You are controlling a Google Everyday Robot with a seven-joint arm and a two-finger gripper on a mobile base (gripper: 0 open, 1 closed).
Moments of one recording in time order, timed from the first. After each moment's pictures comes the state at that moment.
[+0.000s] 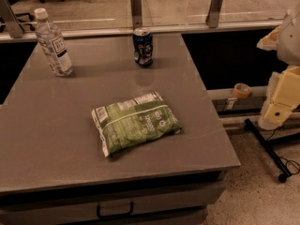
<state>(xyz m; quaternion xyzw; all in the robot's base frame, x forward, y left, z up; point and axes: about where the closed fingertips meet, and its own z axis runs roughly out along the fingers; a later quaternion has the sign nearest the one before) 0.438 -0.217 0.976 -0.60 0.78 -0.03 0.16</state>
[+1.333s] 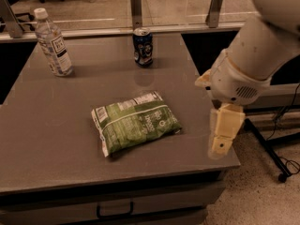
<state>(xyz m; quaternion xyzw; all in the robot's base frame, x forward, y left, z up) 0.427 -0.125 0.895 -0.69 0.71 0.06 0.13</state>
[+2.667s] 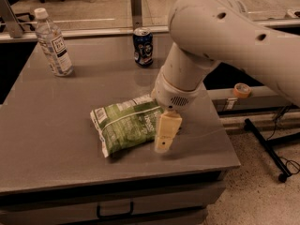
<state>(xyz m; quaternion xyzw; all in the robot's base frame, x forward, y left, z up) 0.465 -0.025 0.837 -0.72 0.68 0.07 0.13</state>
